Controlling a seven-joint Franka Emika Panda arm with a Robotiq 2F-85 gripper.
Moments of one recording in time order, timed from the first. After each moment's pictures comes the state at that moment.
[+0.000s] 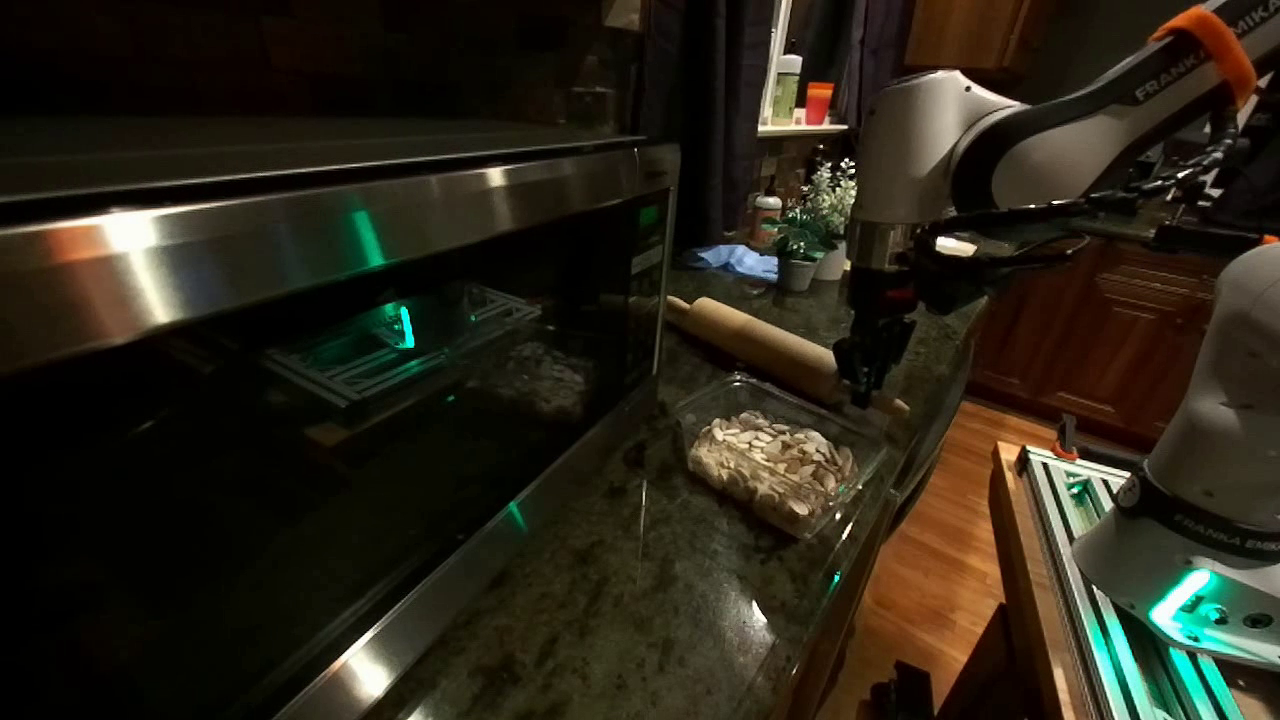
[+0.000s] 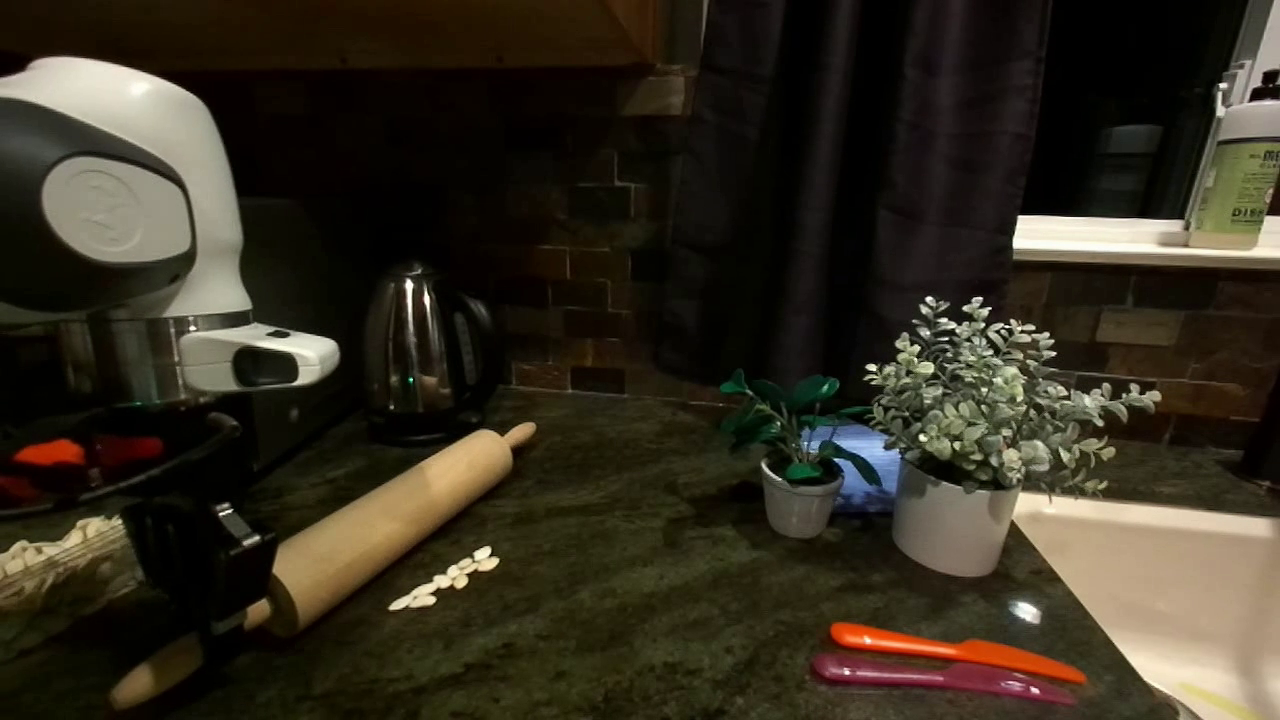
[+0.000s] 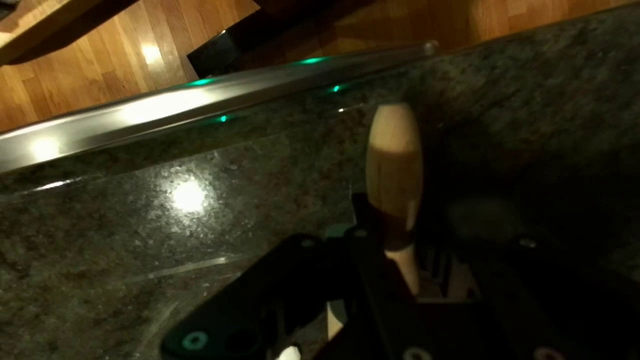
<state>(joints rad) -0.05 -0.37 0.13 -2.74 0.02 2.27 0.52</state>
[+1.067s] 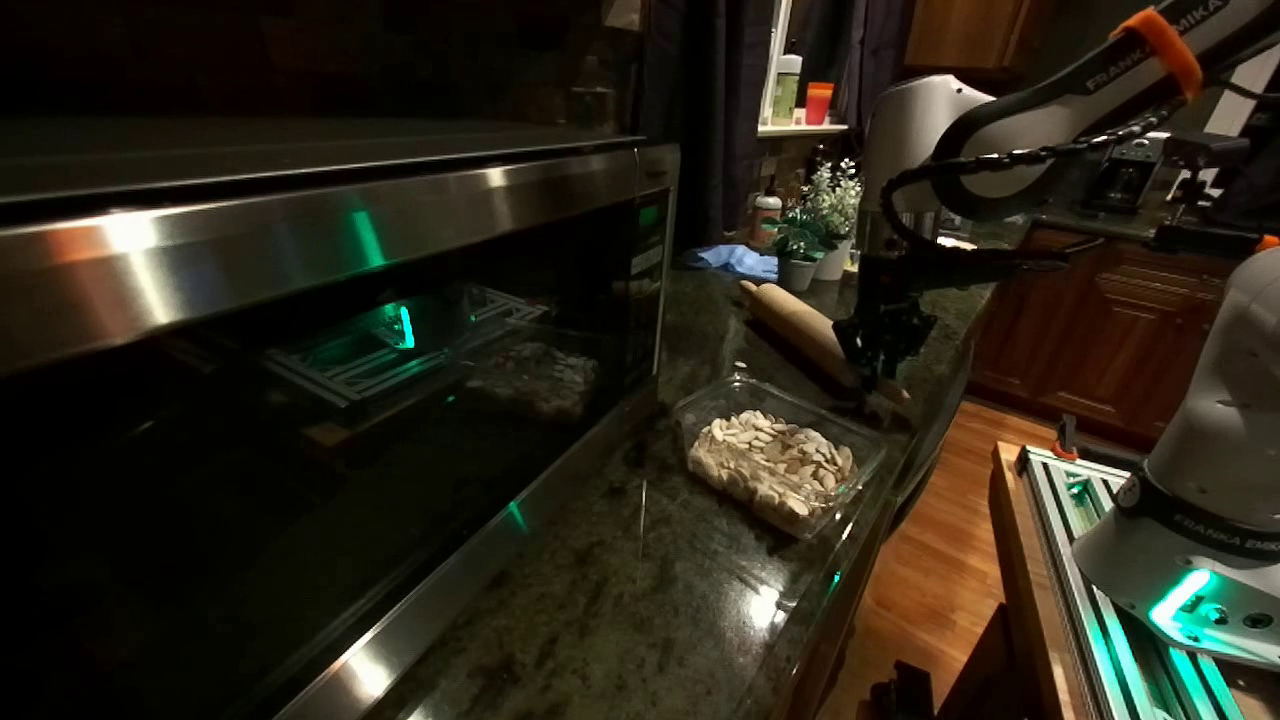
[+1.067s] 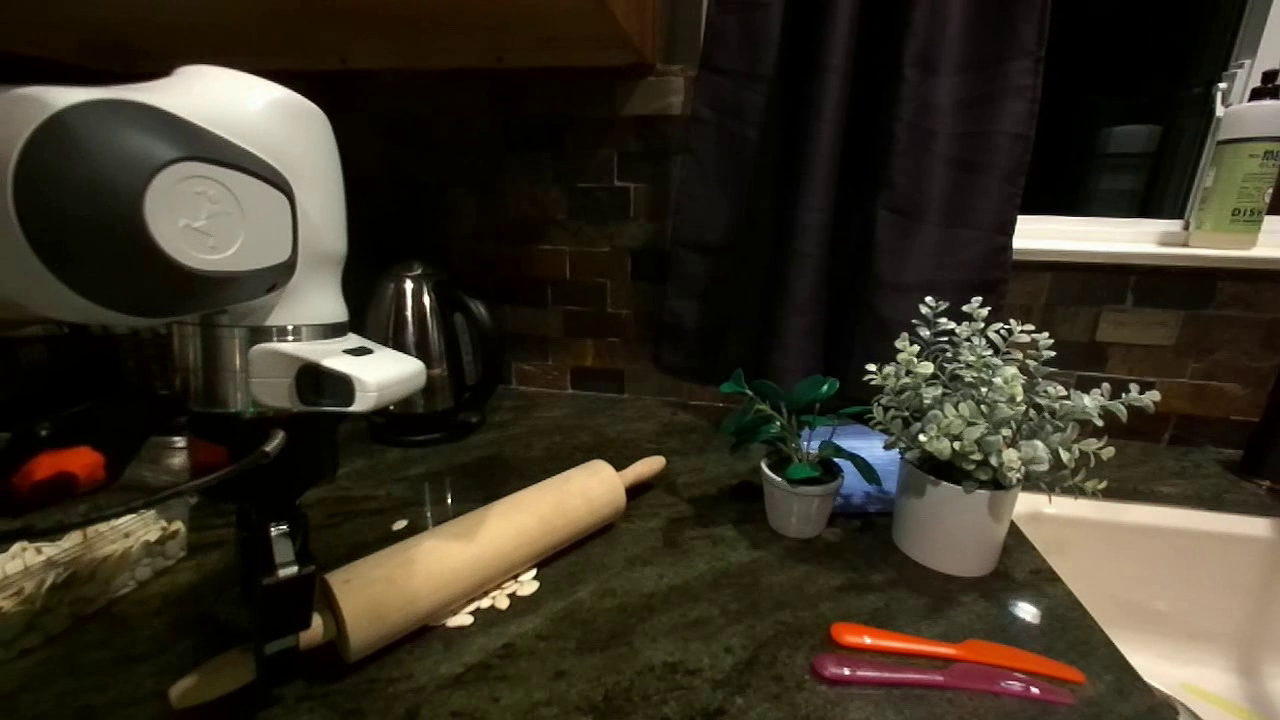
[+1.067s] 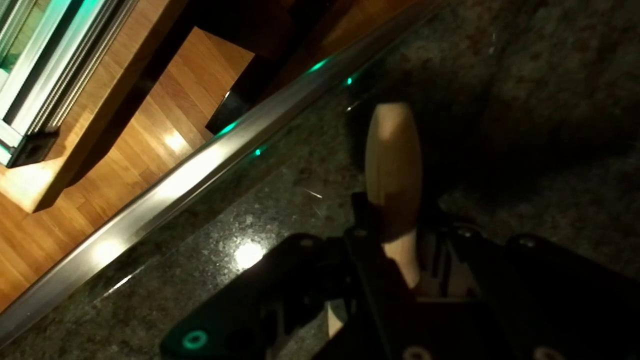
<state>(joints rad) -0.14 -0.37 0.06 -2.74 0.05 2.23 0.74</state>
